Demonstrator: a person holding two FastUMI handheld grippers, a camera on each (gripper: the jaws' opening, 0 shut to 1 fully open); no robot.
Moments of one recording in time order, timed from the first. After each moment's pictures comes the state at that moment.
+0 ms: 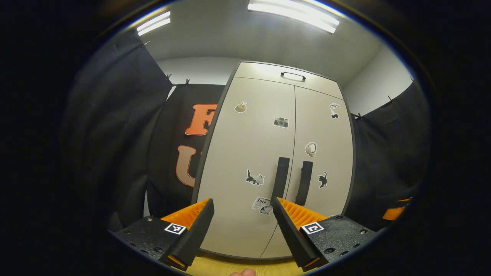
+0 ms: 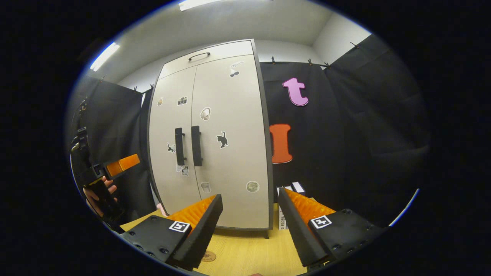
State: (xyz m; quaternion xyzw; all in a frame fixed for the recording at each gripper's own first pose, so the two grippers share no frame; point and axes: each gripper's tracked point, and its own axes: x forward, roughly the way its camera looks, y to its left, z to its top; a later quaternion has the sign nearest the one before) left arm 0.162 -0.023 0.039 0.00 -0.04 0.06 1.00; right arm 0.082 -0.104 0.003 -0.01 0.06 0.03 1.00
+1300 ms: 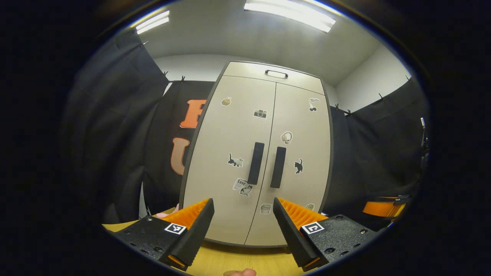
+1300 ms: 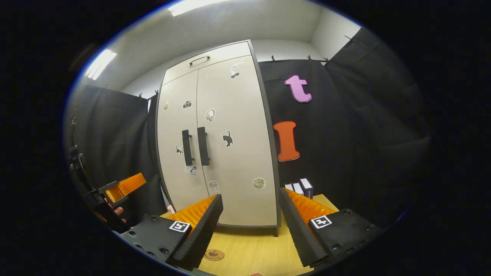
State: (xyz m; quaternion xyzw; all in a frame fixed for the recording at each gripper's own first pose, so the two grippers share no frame) left arm 0.115 -0.086 0.010 -0.01 -0.02 0.03 1.00; right arm 0.066 -0.115 -0.003 0.02 0.05 0.04 1.00
